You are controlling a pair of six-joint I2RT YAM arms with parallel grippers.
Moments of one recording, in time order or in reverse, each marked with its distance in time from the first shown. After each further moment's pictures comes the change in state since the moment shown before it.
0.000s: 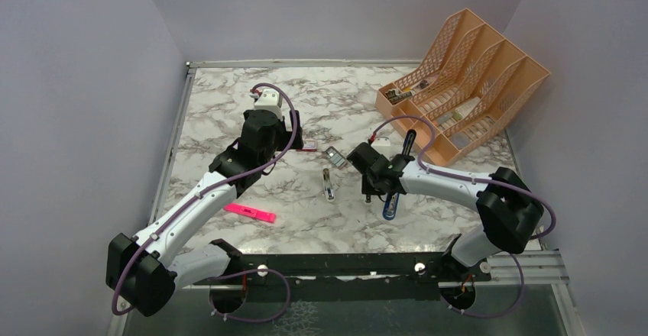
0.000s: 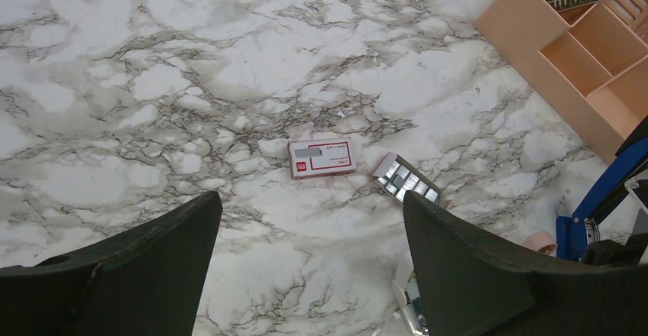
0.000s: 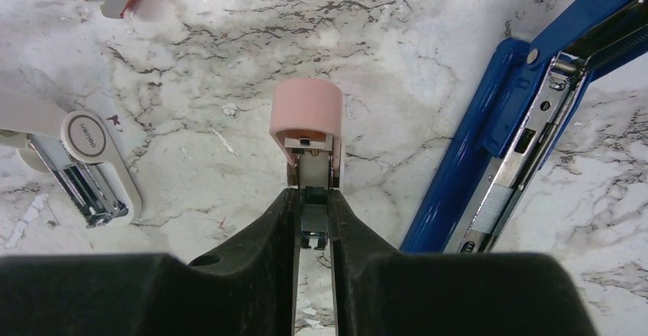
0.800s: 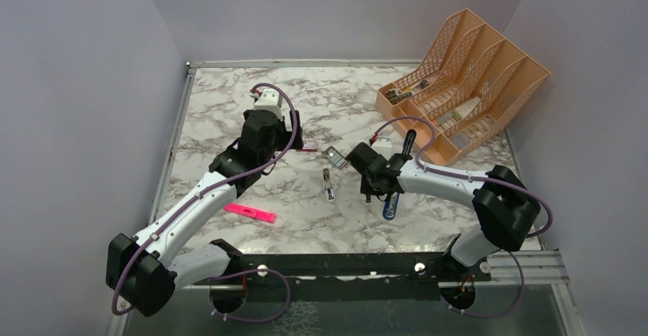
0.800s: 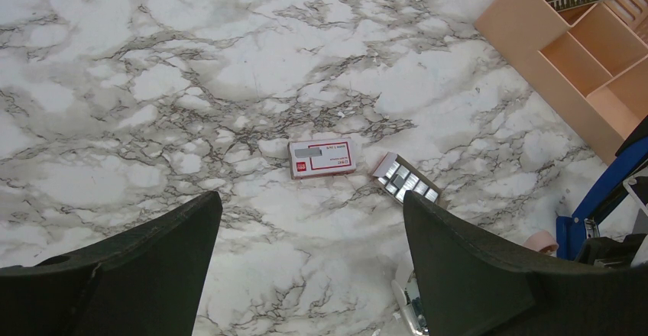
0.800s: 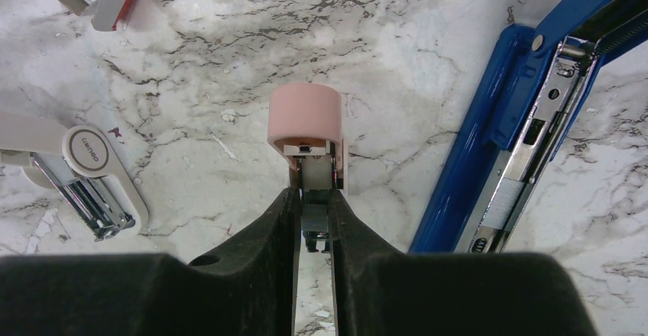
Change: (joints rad) left arm 0.000 0.000 0.000 0.000 0.000 0.000; right arm 0.000 0.025 0.009 -0.013 0.004 0.070
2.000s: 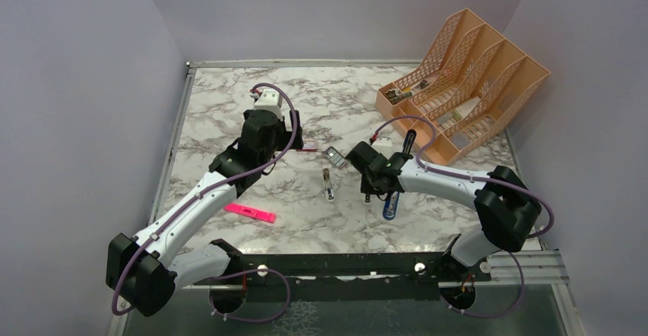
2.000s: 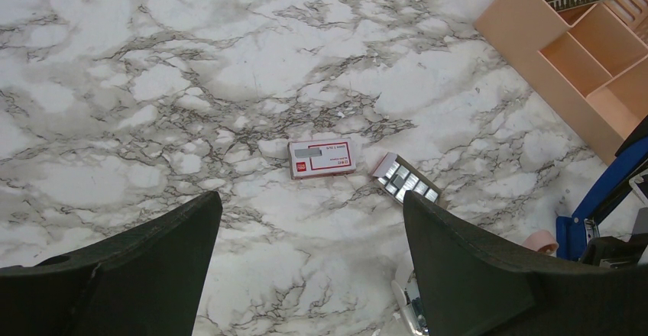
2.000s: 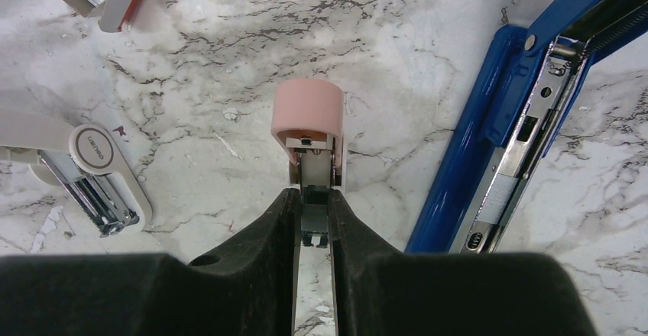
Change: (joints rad) left arm 0.000 0.000 0.000 0.000 0.000 0.000; right arm 0.000 -0.005 0.013 -0.019 0.001 0.000
